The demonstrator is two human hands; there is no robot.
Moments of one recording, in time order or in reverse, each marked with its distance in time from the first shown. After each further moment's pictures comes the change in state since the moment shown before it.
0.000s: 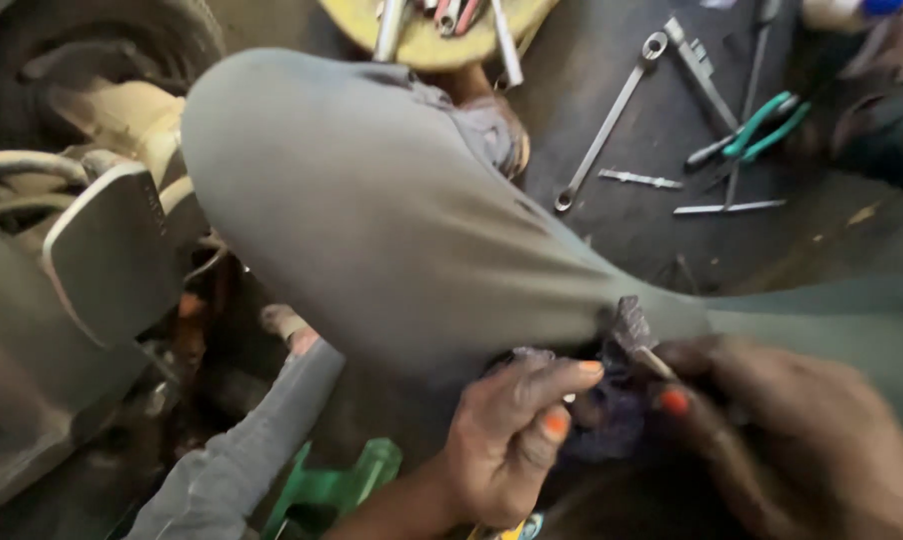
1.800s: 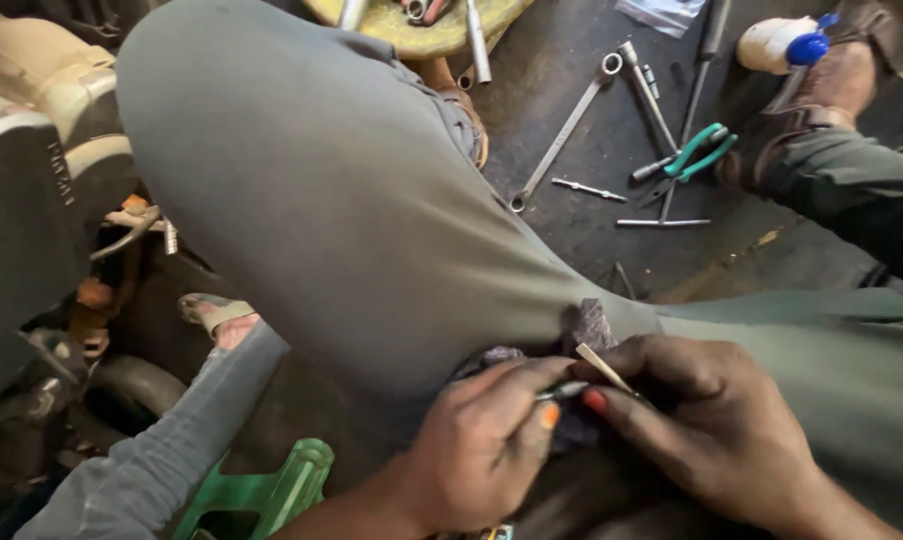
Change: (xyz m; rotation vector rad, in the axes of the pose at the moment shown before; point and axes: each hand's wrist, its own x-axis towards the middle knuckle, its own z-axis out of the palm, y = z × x) left_hand 0.016 0.013 0.005 0.218 0.039 0.092; right_hand 0.012 0.006 0.003 0.099 -0.217 0.275
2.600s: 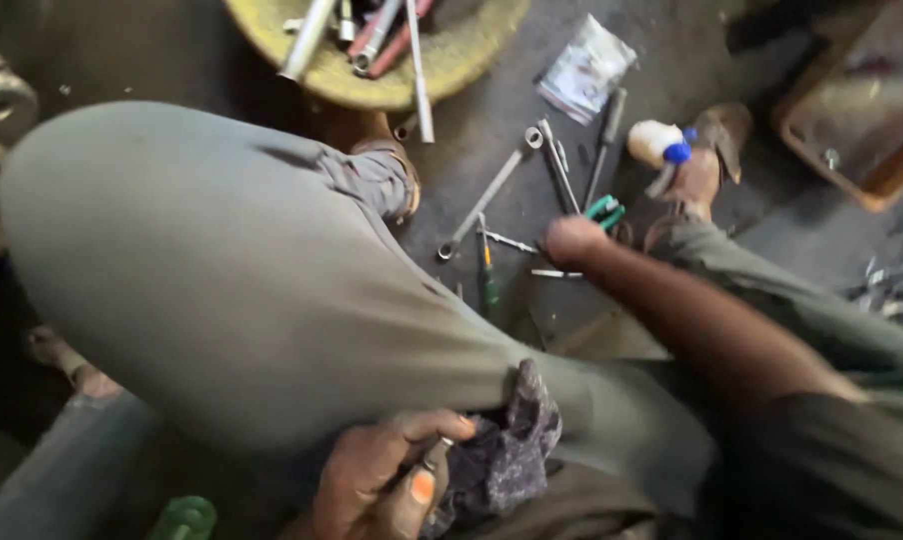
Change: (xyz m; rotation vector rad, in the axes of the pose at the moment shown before) left_hand -0.044 -0.066 -0.016 -0.528 -0.039 -0.129; right_hand 0.301 0.269 -0.069 -1.412 -0.441 -0.072
